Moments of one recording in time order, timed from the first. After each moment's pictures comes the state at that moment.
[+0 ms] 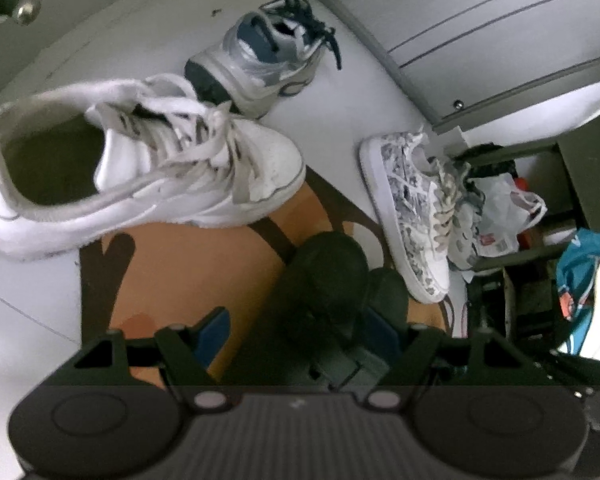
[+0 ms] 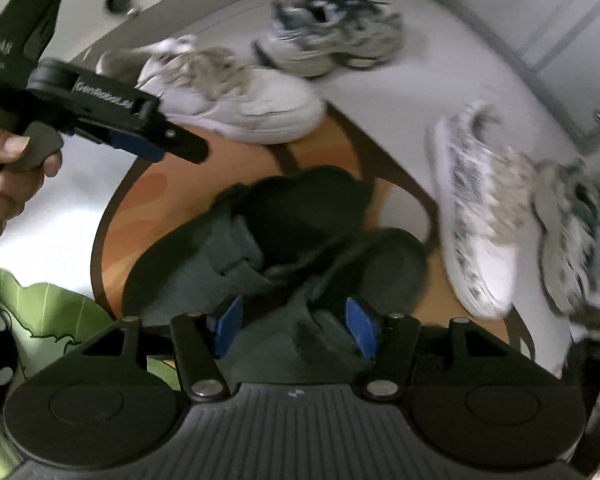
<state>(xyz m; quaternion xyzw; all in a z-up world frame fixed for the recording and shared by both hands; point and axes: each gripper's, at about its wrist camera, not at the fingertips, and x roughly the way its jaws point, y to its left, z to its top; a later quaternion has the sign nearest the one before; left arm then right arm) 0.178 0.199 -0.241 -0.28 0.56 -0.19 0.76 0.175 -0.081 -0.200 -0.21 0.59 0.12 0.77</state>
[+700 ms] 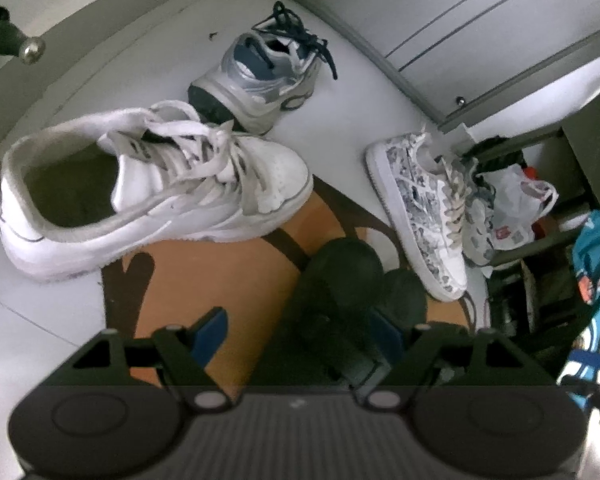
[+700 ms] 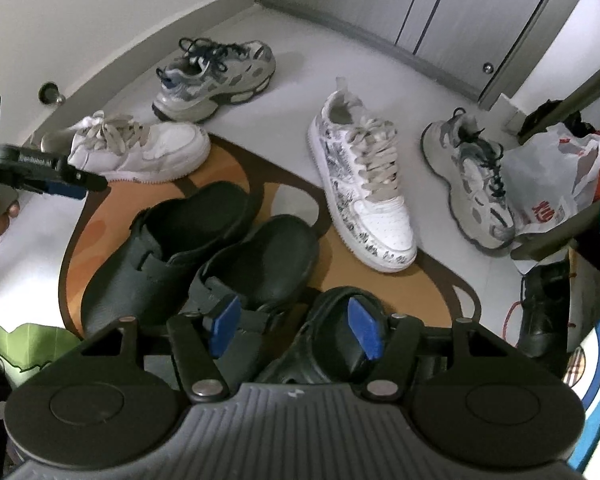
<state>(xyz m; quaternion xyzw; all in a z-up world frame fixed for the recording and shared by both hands) 0.170 0.197 -0.231 -0.23 0.54 -0.18 0.79 0.140 -0.179 -0.145 -0.14 0.51 0.06 0.84</state>
